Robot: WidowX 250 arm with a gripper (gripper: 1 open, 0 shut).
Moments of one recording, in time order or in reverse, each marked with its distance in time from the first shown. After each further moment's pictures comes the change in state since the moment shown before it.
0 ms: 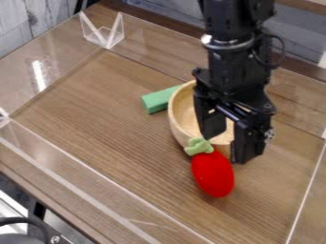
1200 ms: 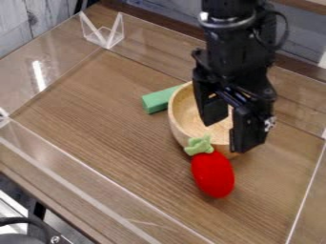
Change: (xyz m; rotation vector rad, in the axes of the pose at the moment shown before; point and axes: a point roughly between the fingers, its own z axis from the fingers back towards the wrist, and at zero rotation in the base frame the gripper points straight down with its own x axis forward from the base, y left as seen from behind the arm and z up) arm -0.004 -0.013 0.014 0.025 -0.022 -0.082
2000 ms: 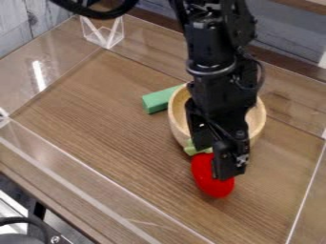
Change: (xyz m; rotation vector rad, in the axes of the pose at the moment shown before) arm -0.013 0.019 -0.034 -0.003 0.005 -0.094
